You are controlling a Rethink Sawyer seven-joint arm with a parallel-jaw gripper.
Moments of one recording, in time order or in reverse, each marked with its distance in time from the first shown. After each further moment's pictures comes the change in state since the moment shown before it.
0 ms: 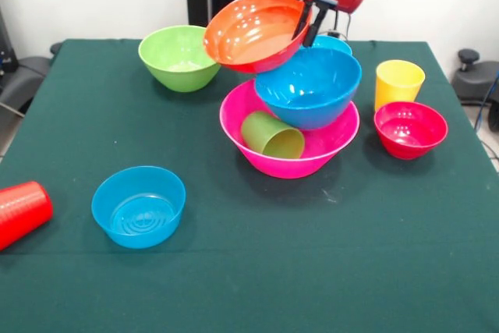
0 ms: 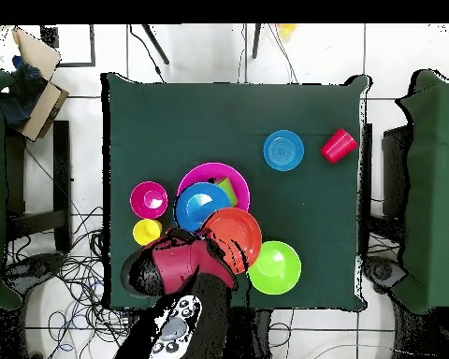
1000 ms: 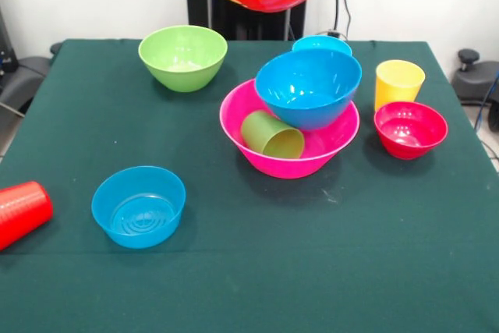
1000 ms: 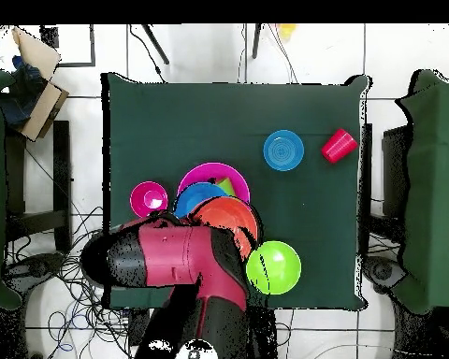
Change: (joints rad) arm -0.068 -0.249 0.068 -0.088 0.084 0.355 0.000
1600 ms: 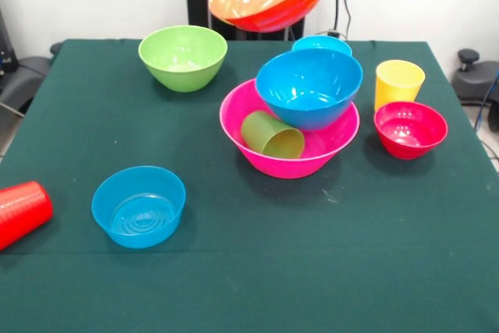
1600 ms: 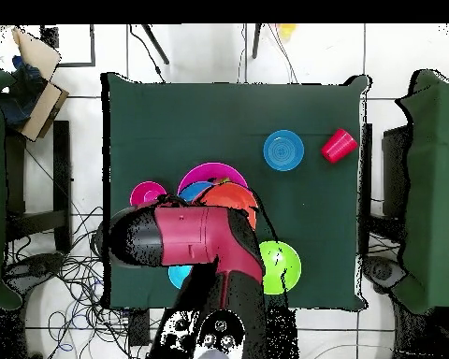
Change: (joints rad) arm -0.086 0.030 0.076 -0.037 0.000 0.000 0.000
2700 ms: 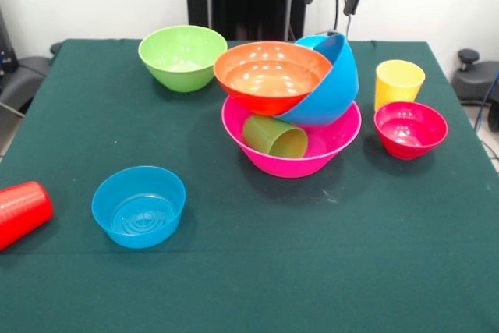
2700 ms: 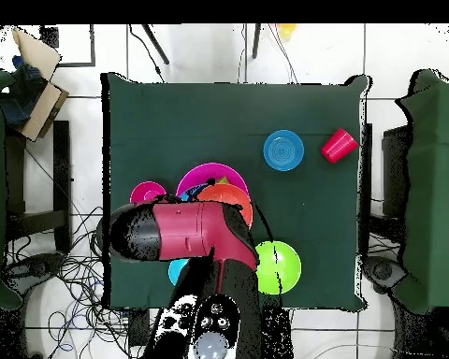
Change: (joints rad) arm 0.000 0.033 0.017 -0.005 0.000 0.000 0.000
